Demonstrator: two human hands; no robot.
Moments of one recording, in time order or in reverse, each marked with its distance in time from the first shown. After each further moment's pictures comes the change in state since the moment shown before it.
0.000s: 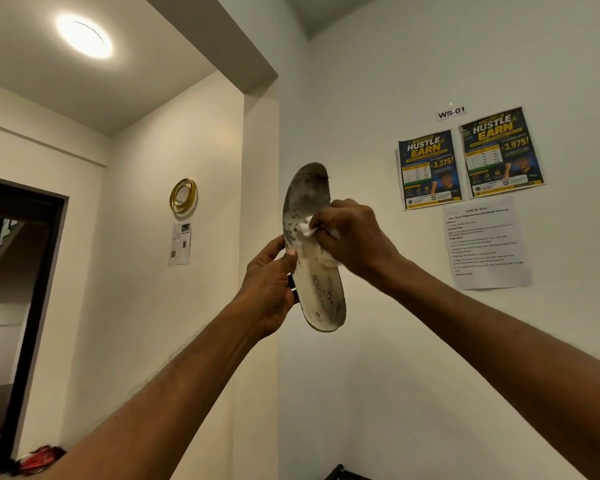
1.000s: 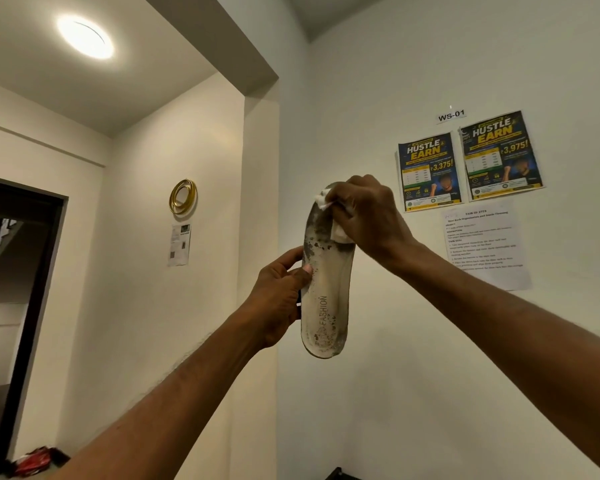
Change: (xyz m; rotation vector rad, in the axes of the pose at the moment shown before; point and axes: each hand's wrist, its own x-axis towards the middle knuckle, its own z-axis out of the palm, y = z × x) left_hand -0.005 -0.011 0.000 0.243 -0.082 -0.025; right_hand 0.017 0.021 -0.019 -0.155 0.131 -0.026
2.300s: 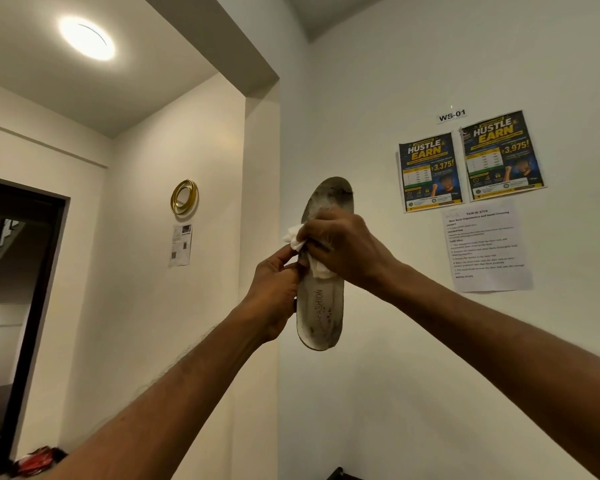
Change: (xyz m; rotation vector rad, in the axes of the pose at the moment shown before) left_hand 0.003 0.004 0.004 0.058 0.113 0.068; right_hand -0.019 -0.032 0.012 0.199 -0.202 -0.133
